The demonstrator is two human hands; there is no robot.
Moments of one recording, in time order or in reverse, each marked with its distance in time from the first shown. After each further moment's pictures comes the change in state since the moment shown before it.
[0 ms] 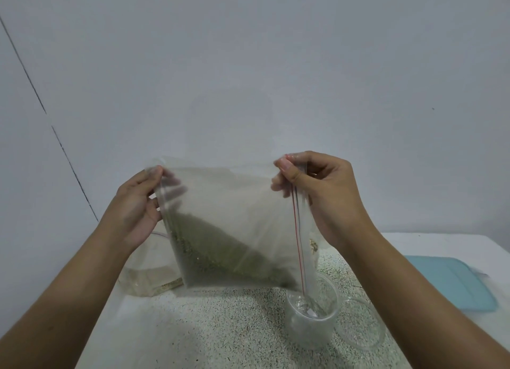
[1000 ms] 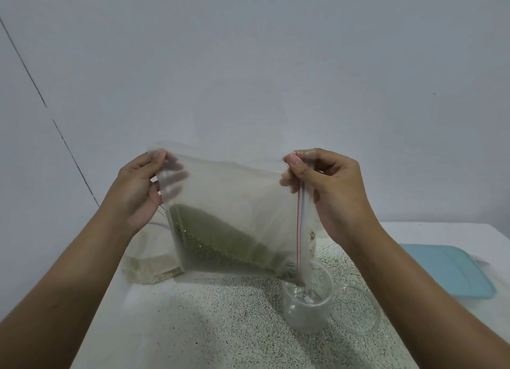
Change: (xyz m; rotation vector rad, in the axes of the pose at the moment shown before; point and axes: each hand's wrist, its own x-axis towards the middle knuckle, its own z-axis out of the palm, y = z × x) left_hand -0.008 0.012 0.020 0.106 -0.022 0.015; right_hand -0.010 0.004 -0.022 0.073 0.070 0.023
